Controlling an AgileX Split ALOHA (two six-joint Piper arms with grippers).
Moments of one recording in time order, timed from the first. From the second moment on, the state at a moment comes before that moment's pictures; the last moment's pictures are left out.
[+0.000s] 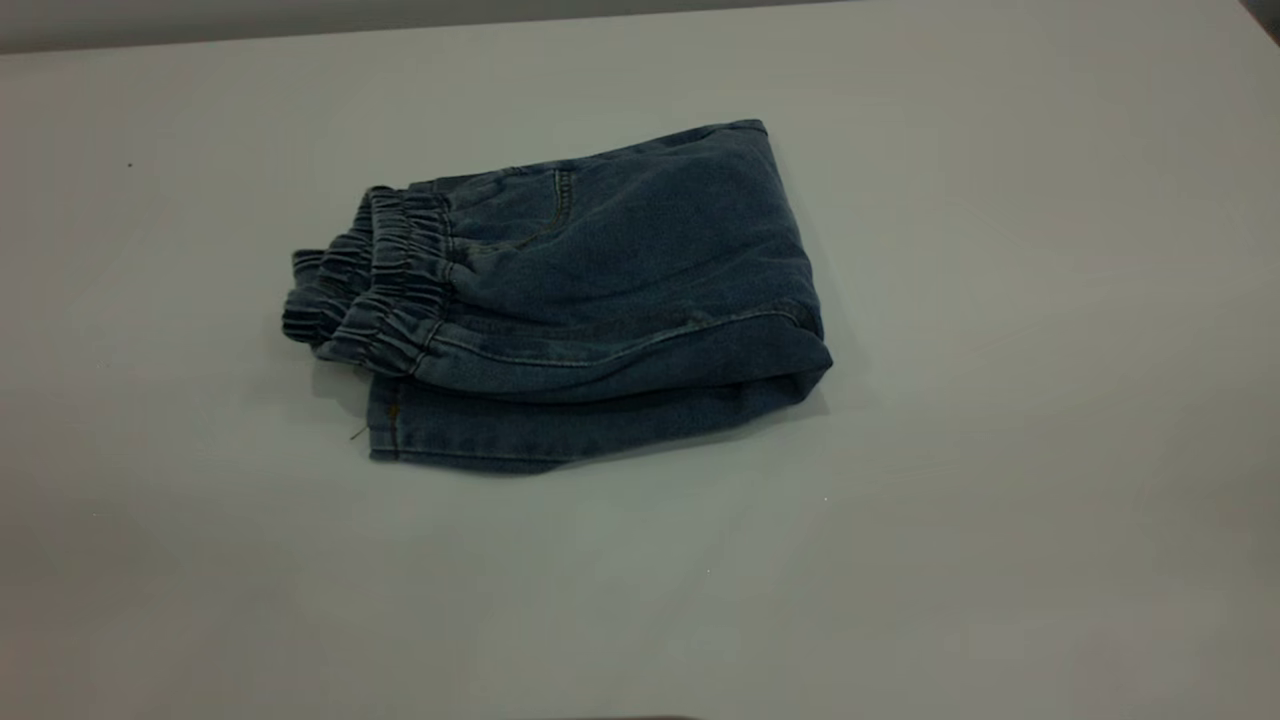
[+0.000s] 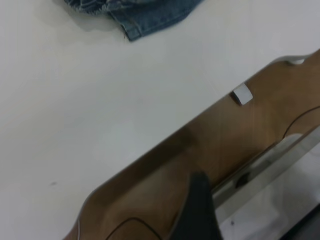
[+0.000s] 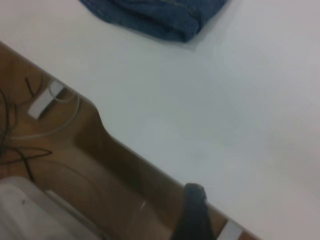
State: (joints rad) left arm -0.46 0.37 -0.58 -0.15 1.12 0.12; right arm 0.75 0.21 -0.49 -0.04 1.12 0.21
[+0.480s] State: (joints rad) left arm -0.46 0.36 -0.49 -0.15 1.11 0.12; right arm 0.75 0.18 -0.47 0.00 1.13 0.11
